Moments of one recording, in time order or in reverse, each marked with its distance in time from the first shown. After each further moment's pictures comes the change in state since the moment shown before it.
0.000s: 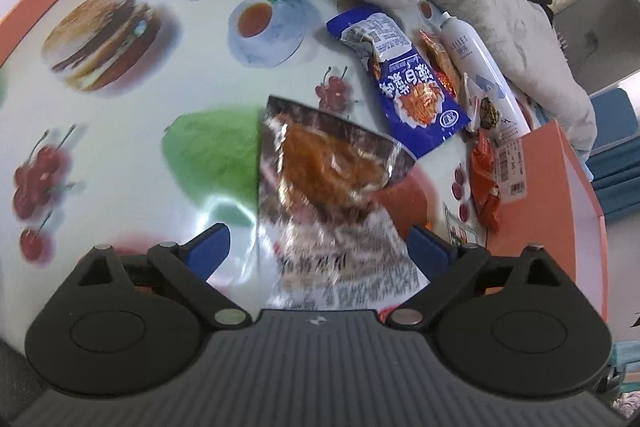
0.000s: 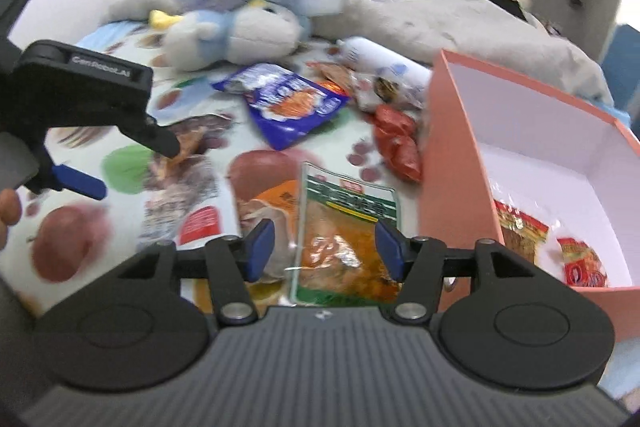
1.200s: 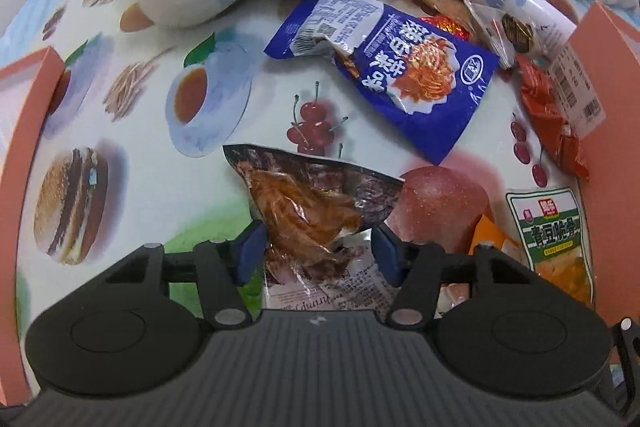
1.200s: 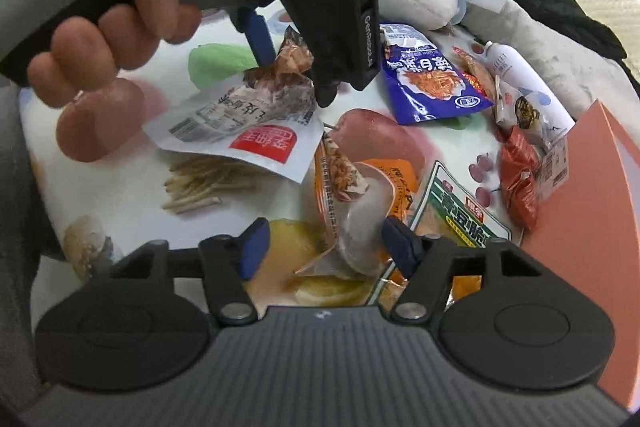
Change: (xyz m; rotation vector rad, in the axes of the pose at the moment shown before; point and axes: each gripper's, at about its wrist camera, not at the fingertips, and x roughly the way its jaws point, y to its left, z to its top) left arm 0.061 -0.067 0.024 0.470 0.033 0.308; right arm 0.036 0.046 -0.017 -0.470 0.066 0.250
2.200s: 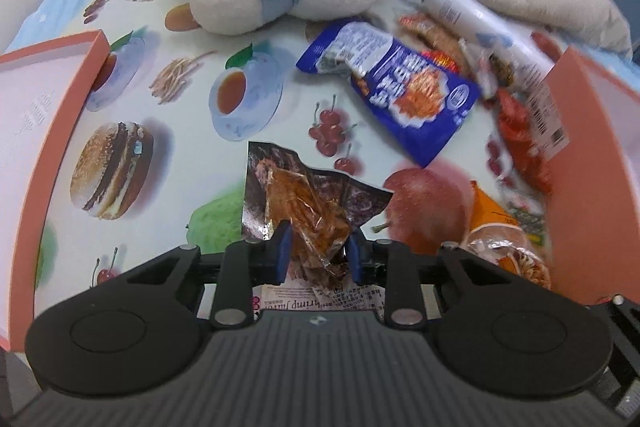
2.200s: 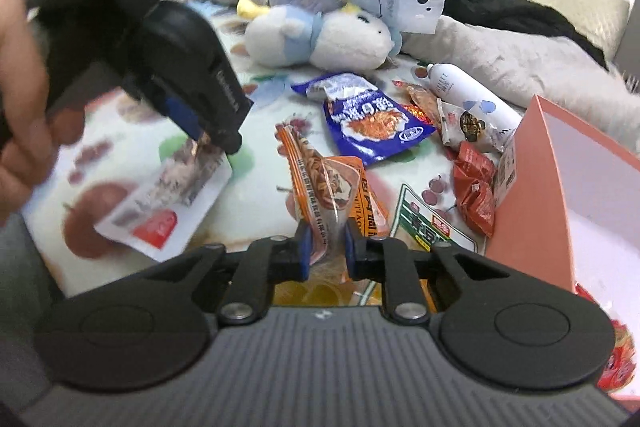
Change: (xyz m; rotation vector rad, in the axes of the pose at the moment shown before) left arm -0.065 0.020 -0.025 -0.122 -0.074 -0.047; right arm -0.043 -0.033 0.015 0.252 -0.148 -0.018
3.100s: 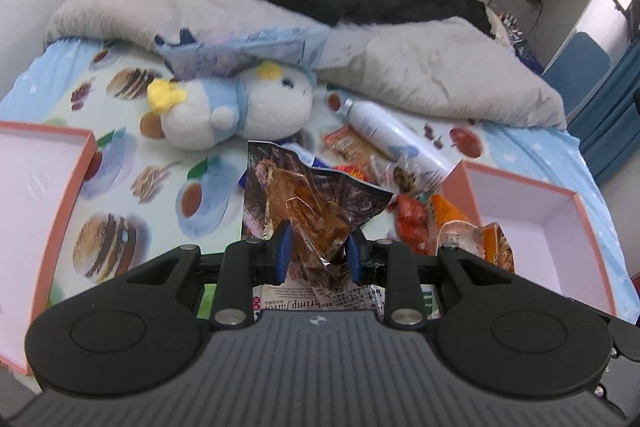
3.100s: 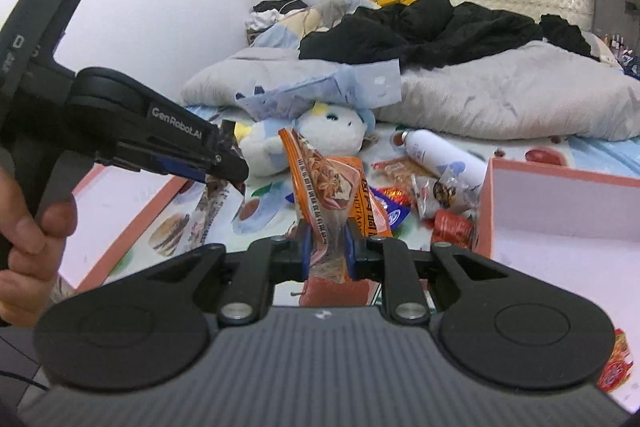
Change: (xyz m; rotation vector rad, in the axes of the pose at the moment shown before) left arm -0.117 -0.029 0.050 -0.016 -0.200 -0.144; right arm -0.068 -0.052 0.072 0.212 -0.139 0.044
